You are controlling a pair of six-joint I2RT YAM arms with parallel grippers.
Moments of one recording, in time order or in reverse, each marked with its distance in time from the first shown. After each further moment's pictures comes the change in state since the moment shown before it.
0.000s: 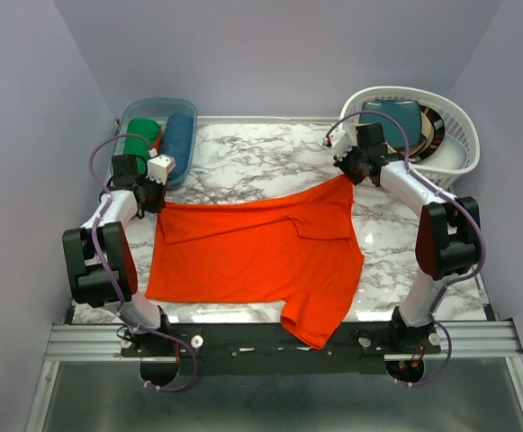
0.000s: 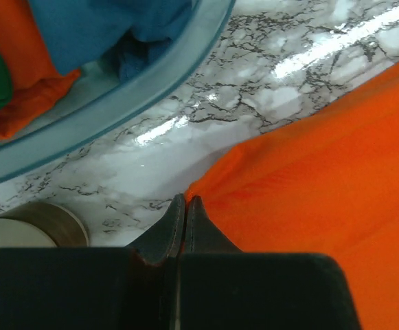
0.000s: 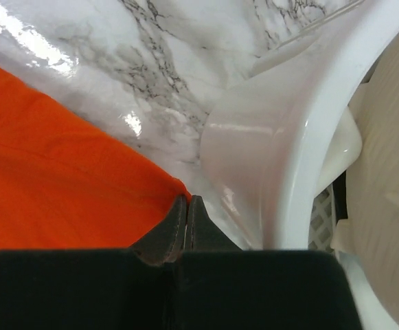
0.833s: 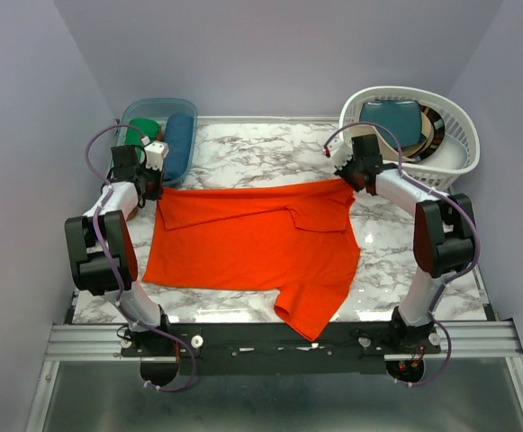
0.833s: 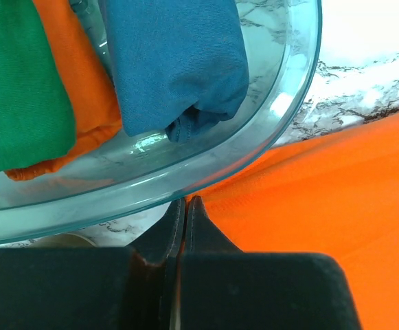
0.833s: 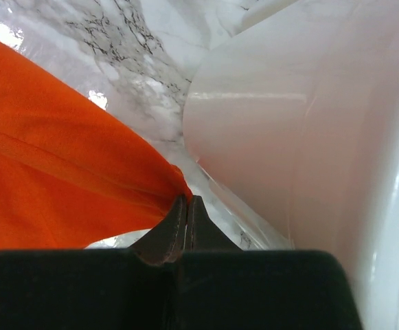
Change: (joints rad) left arm 0.000 0.104 0.095 0.117 -0.055 -0.146; right arm 0.011 0.039 -0.092 0.142 0.172 -0.041
